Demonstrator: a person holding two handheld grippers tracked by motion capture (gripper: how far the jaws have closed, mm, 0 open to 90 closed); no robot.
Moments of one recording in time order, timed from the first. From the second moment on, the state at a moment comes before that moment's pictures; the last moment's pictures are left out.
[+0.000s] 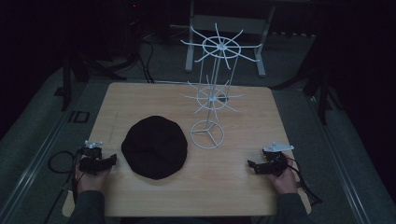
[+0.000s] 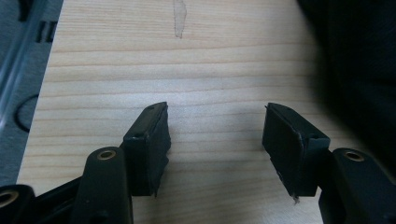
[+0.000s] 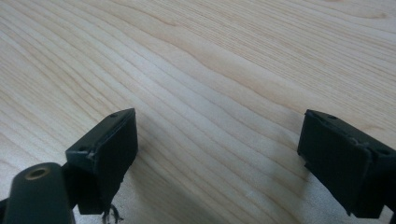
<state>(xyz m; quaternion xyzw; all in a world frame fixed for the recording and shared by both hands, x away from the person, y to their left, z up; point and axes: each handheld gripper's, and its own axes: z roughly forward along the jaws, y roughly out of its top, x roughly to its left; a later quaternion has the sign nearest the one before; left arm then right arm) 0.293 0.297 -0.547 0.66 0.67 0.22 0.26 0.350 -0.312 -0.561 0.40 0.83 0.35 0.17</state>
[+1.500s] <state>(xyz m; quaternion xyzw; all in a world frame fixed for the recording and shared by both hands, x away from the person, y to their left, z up) 0.386 0.246 -0.515 0.73 0.59 0.17 0.29 0.349 -0.311 -0.561 0.41 0.83 0.35 0.17</state>
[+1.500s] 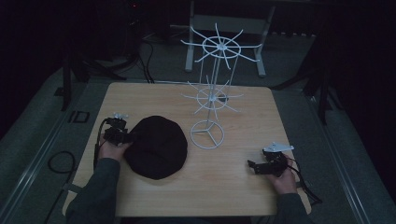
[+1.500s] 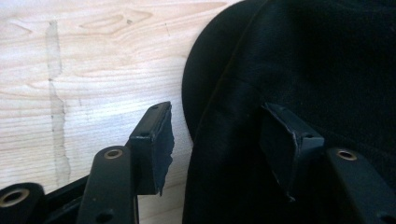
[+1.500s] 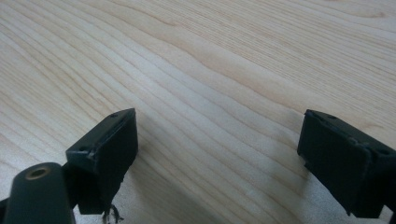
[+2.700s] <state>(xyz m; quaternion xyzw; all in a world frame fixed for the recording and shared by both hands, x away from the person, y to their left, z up) 0.390 0.255 -0.527 0.71 0.63 0.09 0.30 0.349 -0.311 -0.561 0.41 0.83 0.35 0.18</state>
